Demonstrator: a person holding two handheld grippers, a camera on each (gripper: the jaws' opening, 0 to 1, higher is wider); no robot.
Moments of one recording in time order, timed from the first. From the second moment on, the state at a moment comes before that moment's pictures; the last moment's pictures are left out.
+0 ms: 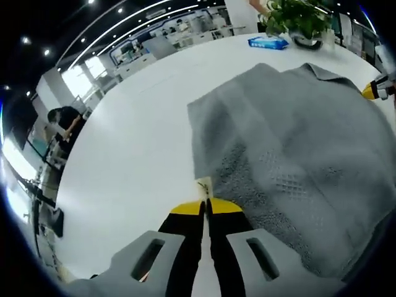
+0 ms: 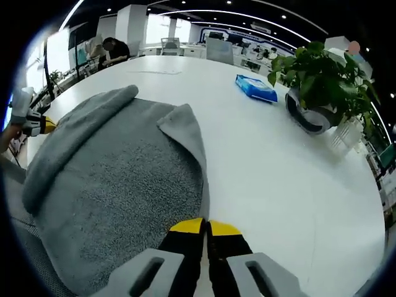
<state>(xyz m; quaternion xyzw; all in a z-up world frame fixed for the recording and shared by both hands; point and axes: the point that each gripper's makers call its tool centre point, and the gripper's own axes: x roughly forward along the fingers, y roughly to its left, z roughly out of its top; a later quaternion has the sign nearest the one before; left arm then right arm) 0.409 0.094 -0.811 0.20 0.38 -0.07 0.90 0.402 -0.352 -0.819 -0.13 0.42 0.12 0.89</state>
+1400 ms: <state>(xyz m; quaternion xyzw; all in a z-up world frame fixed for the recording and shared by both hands) 0.412 0.107 -0.809 0.20 0.35 -0.04 0.91 0.405 -0.351 -0.819 -0.17 0.41 0.13 0.89</state>
